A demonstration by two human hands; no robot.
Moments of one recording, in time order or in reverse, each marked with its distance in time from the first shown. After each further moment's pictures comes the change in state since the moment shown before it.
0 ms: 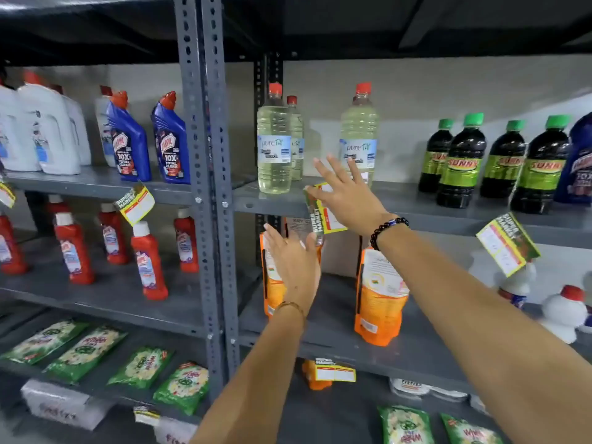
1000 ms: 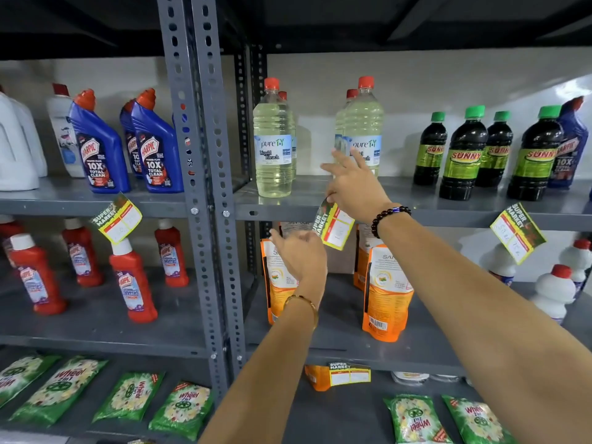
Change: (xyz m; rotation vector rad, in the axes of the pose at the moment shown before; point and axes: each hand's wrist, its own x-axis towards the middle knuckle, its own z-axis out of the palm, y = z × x) left_hand 0.041 0.001 -0.006 -0.389 -0.025 -0.218; right_hand 0.036 -0.006 -0.007 0.125 -0.109 0.222
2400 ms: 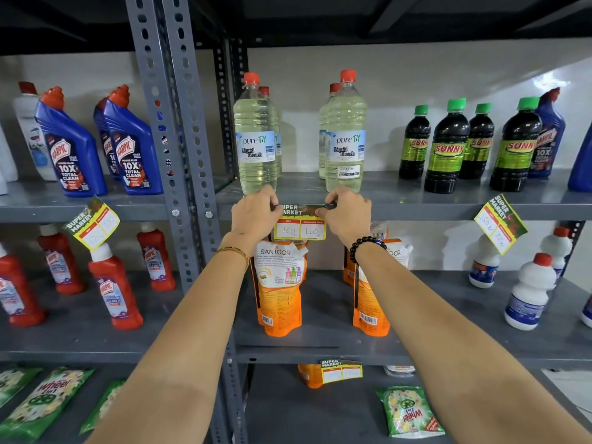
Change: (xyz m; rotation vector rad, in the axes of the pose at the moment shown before) left_hand 0.087 0.031 -0.044 0.759 -0.217 0.699; right_hand -0.026 -0.021 0.043 0.642 0.194 0.698
